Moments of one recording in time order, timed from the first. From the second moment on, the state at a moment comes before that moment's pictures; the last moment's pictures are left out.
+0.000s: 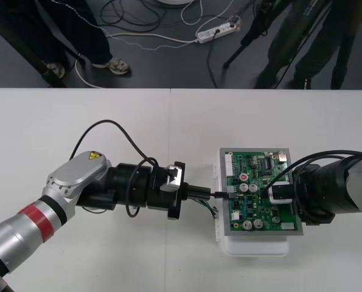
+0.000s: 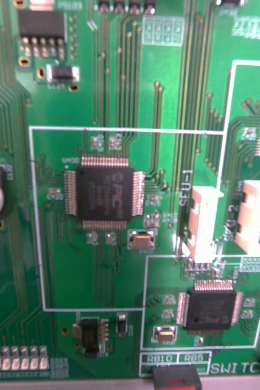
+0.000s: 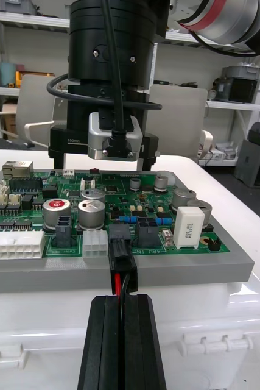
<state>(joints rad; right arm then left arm) -0.09 -0.70 0.20 -2.13 2.48 -1.57 -0.49 -0.51 0.43 -0.67 -1.11 -0.87 -1.15 -0.52</state>
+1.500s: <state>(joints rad) -0.09 -0.70 0.20 -2.13 2.48 -1.57 -0.49 -0.52 0.42 -0.69 -1.11 -0.88 -1.13 -0.52</state>
